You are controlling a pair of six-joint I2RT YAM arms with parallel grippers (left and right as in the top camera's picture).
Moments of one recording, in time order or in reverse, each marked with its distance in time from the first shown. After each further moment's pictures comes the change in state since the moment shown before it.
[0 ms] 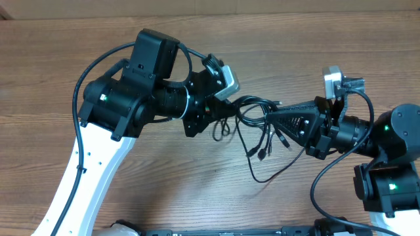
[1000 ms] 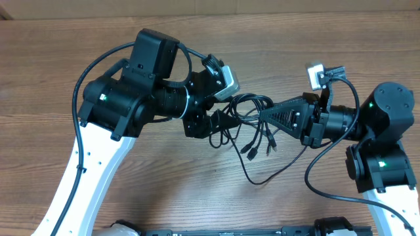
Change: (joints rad) left arm 0.000 0.000 0.000 0.000 0.003 0.004; right arm 0.000 0.116 -0.001 0.003 -0.108 0.003
